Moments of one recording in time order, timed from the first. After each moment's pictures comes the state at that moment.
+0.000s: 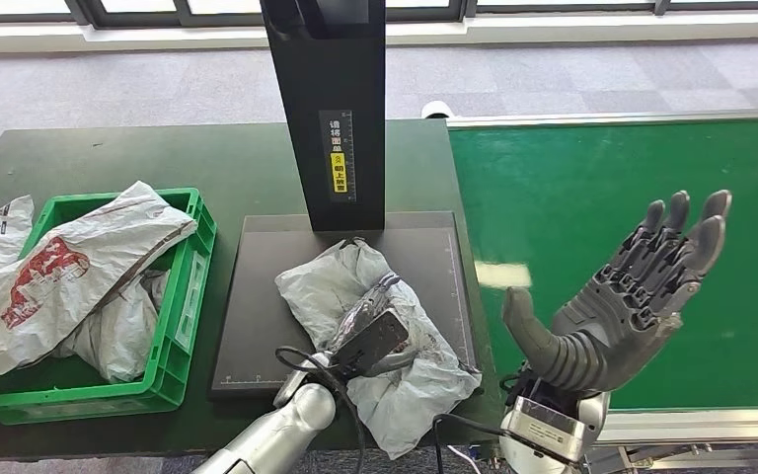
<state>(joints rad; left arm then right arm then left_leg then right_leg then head) -0.48 -0.38 -0.56 -0.49 -0.44 0.40 -0.36 0.00 0.31 0.12 -1.84 0.62 -0.70 -0.70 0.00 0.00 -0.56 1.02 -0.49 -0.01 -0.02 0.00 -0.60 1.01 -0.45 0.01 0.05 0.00</state>
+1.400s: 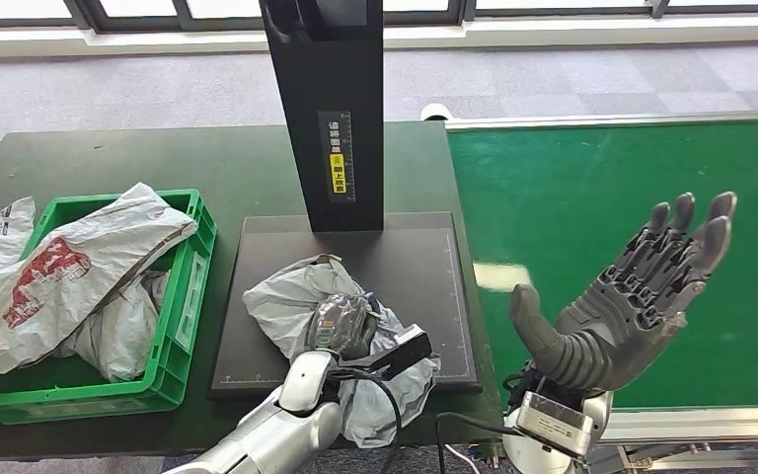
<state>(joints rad) -0.53 -0.36 -0.71 -0.41 -1.06 0.70 0.14 0.00 0.32 0.11 -1.84 0.60 -0.70 -0.70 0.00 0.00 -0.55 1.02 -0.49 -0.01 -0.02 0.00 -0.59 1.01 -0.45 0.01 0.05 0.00</state>
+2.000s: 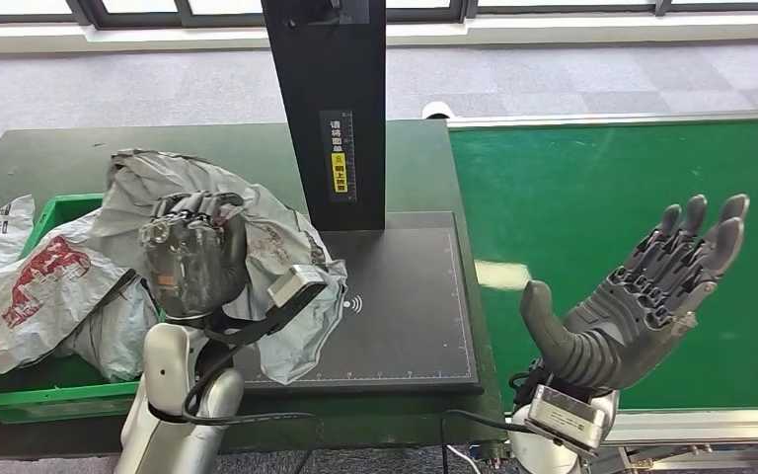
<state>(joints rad) -0.25 -0.24 -0.24 -1.49 -1.56 0.70 -0.01 0.00 0.32 0.08 -1.84 0.58 -0.70 -0.70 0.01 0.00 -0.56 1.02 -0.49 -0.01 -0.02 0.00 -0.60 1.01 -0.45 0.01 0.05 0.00</state>
